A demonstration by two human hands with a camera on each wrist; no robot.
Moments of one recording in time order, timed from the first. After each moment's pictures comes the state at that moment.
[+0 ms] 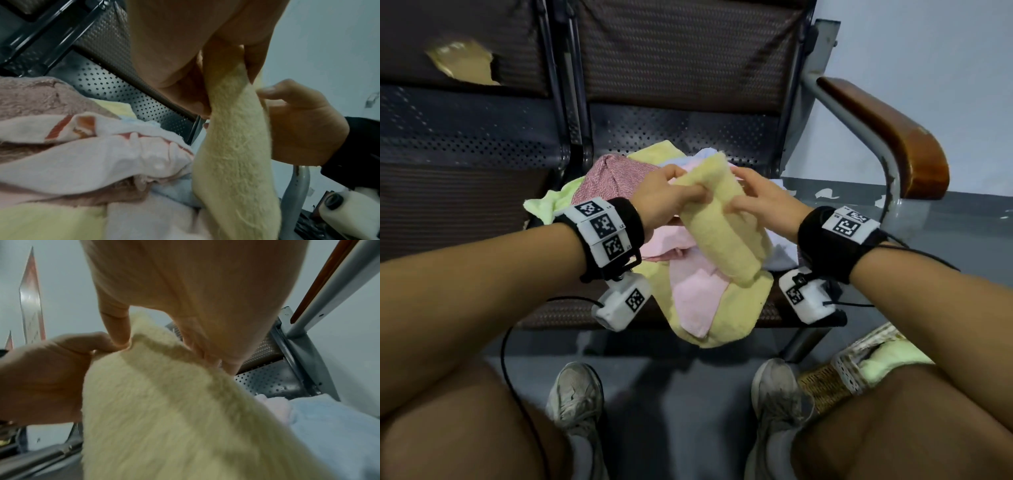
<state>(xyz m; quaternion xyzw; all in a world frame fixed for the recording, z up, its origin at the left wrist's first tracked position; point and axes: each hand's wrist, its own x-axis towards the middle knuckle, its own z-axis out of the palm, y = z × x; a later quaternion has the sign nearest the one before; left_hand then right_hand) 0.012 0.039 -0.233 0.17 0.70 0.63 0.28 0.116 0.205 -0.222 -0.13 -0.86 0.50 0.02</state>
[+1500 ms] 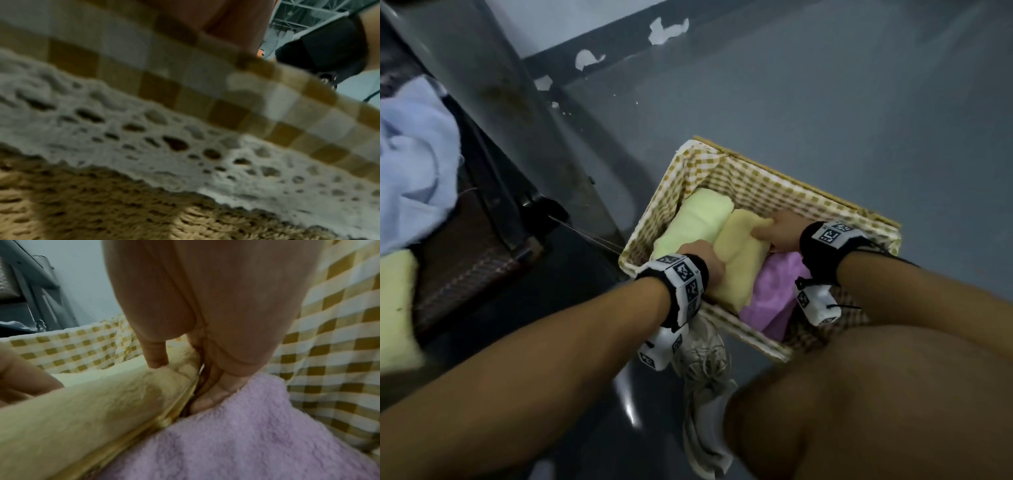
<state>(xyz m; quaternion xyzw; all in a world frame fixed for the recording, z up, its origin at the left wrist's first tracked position) 0.382 0.319 -0.441 0.47 0.77 -0.03 0.44 0.543 0.432 -0.461 -0.62 -0.65 0.43 -0.08</state>
